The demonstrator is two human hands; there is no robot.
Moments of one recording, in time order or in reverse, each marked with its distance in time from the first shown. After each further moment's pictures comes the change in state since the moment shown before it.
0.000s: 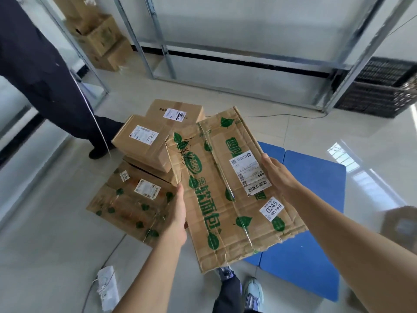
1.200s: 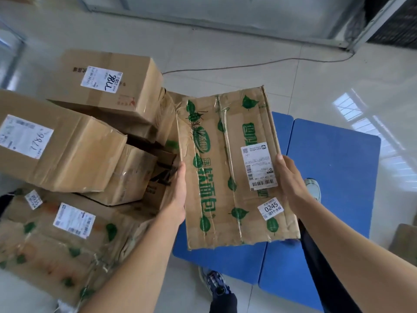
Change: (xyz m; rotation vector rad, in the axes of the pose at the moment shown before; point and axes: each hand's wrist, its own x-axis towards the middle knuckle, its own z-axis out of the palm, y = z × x) left_hand 0.353 0.012 0.165 0.126 -0.039 -0.098; right_hand 0.312 0.172 -0.009 0.306 0.125 0.175
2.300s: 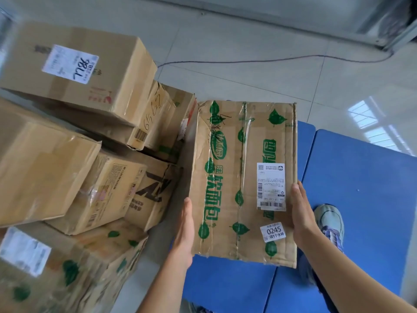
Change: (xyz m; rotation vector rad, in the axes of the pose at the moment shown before) left_hand 0.097 -0.079 0.034 0.073 0.029 -0.202; right_hand 0.123 0.095 0.005 0.159 0.094 0.171
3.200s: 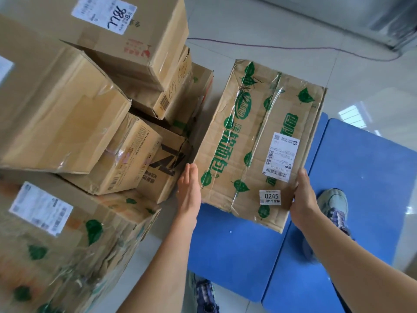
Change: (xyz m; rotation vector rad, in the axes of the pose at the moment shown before) left_hand 0.013 0.003 -0.056 0.062 0.073 0.327; right_hand -0.023 0.033 0.048 0.104 0.134 0.074
